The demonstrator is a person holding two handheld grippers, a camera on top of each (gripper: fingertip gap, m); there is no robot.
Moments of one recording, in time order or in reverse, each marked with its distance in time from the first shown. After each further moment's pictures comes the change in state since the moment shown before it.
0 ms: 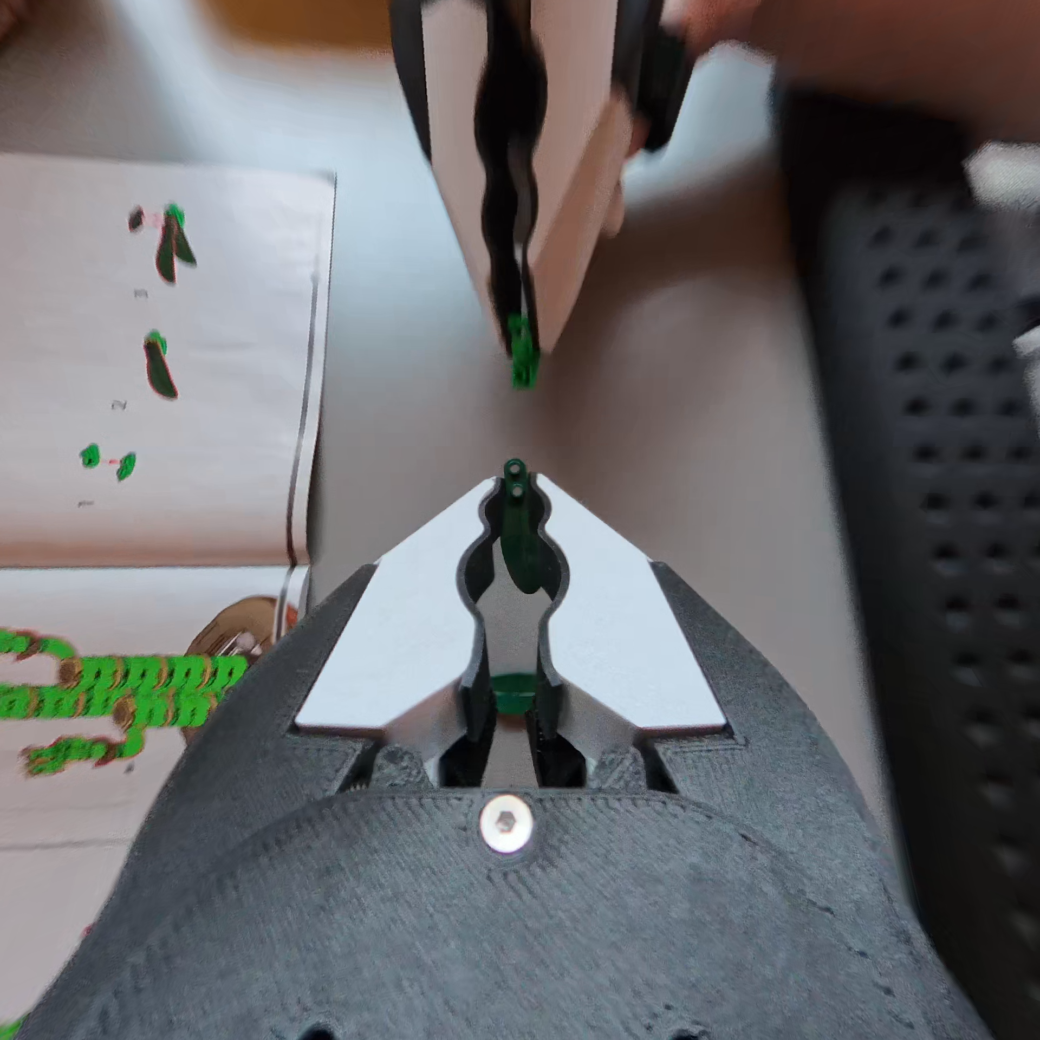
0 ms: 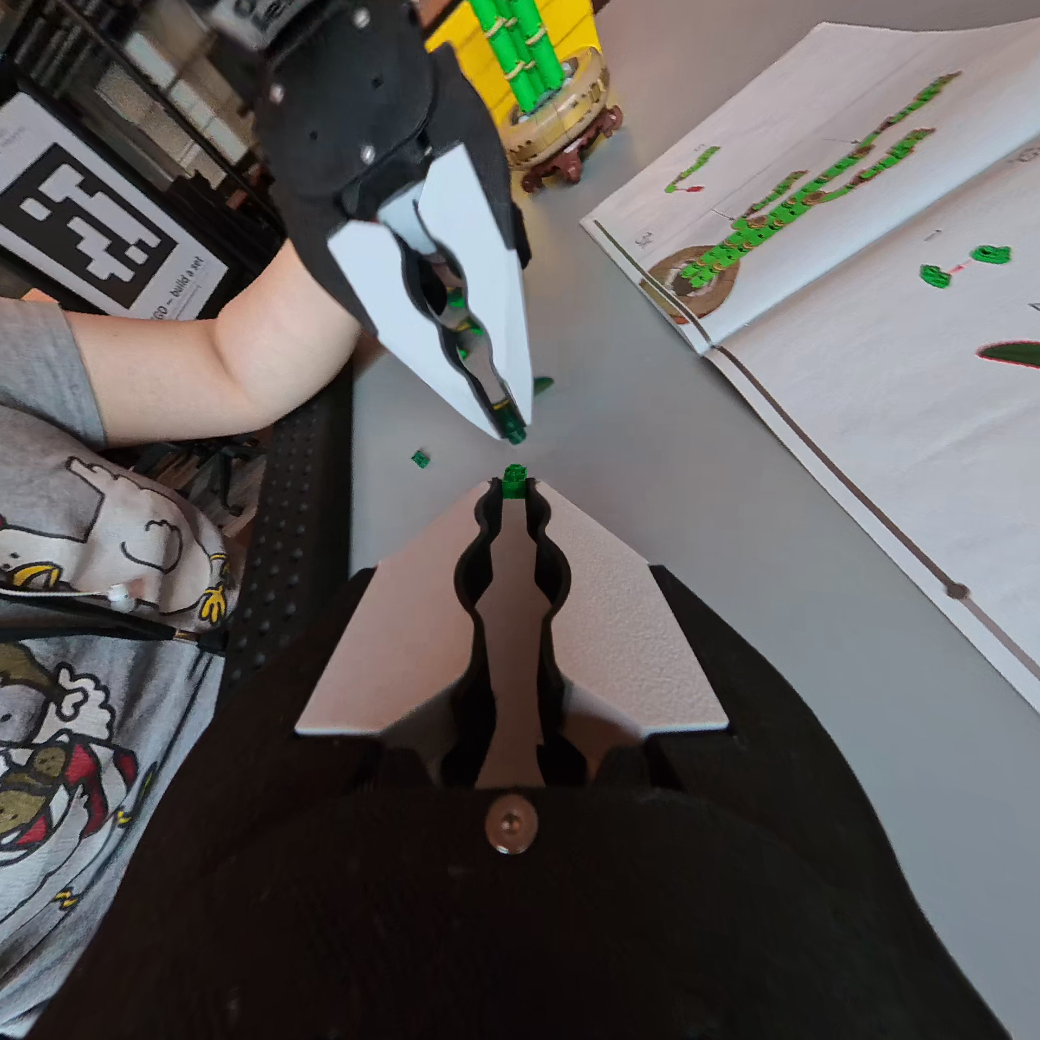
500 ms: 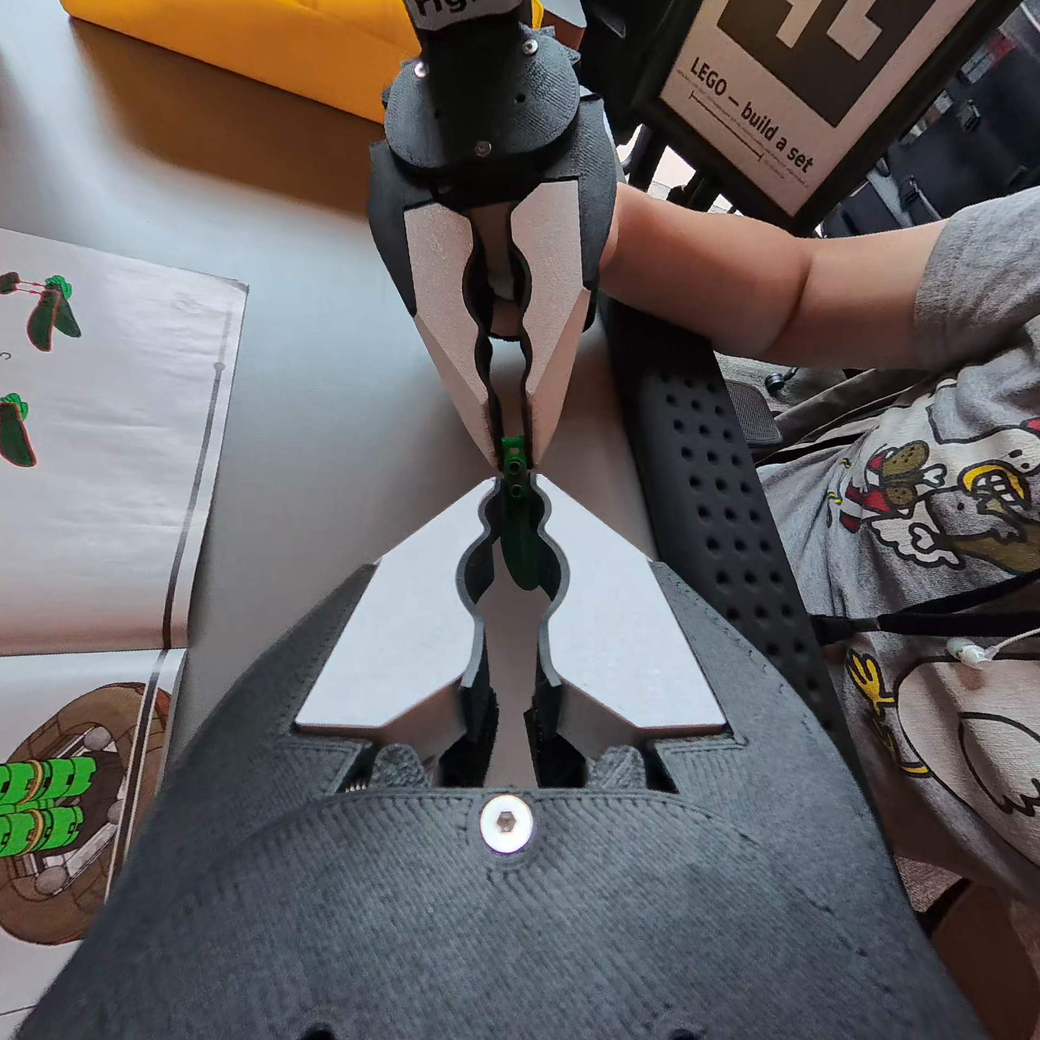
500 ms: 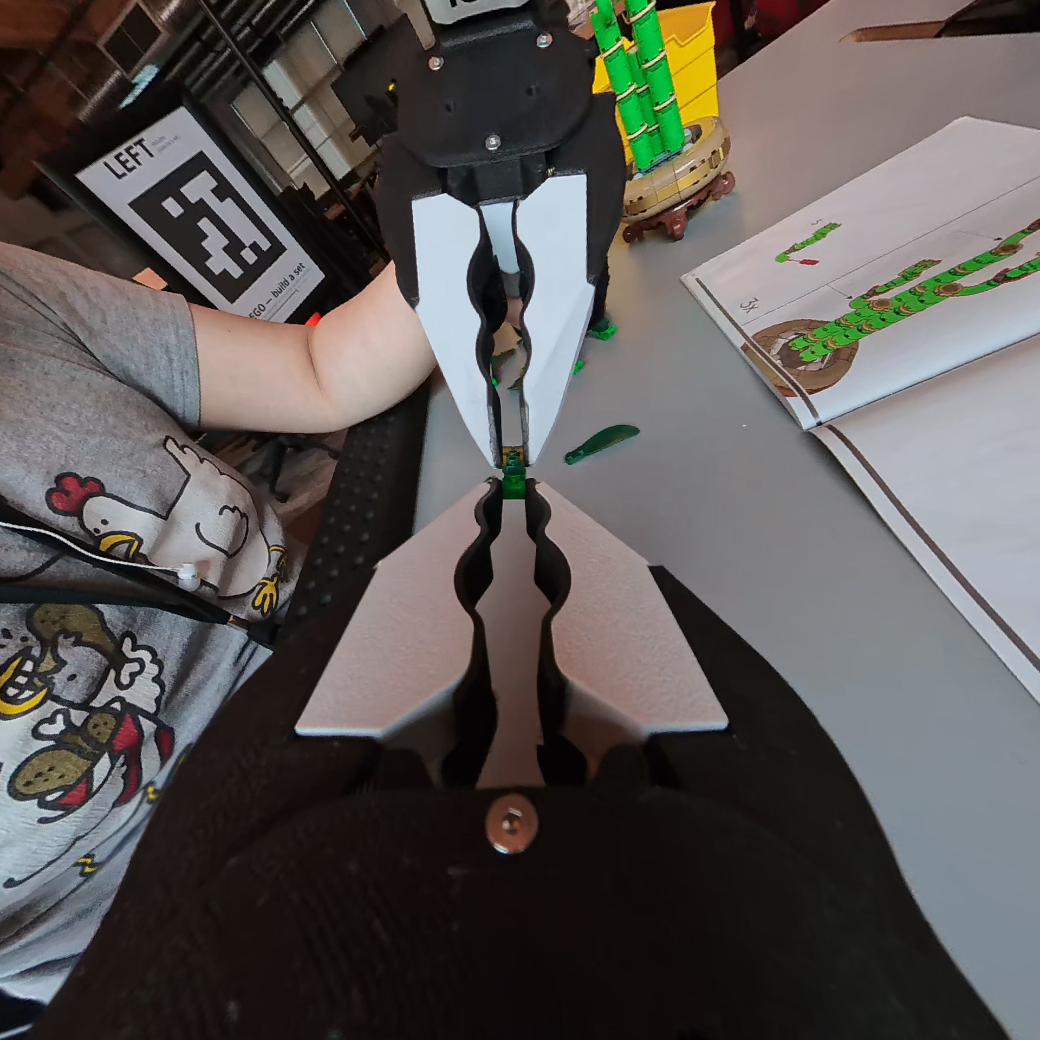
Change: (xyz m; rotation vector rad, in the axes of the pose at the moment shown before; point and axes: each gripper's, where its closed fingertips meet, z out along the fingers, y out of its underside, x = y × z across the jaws) left arm 0.028 -0.037 -0.015 0.170 0.233 -0.165; right arm -0.037 -0.012 0.007 0.055 -0.138 -0.090
